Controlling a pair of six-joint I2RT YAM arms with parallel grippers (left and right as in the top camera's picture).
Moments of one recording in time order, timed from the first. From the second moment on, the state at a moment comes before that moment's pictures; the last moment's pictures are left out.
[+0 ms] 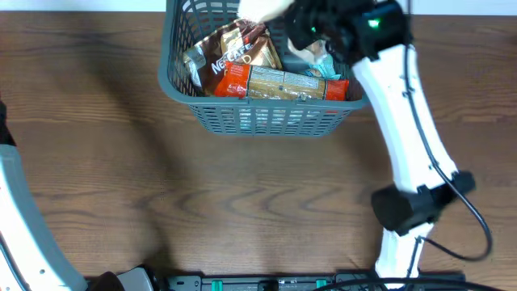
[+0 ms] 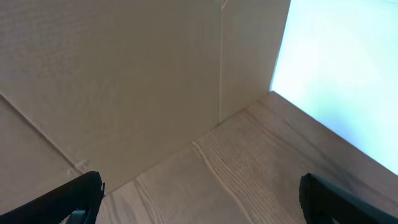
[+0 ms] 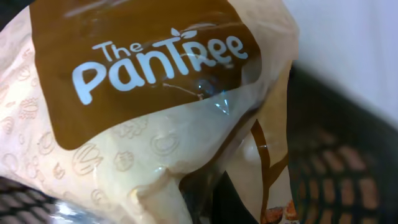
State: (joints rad) left arm 0.46 1.44 1.79 -0.80 -0.48 -0.12; right arm 0.40 2.05 2.38 -1.09 -0.02 -0.18
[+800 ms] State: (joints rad) left arm 0.46 1.44 1.79 -0.80 -0.48 -0.12; right arm 0.38 2.23 2.38 -1.19 0.04 -0.16
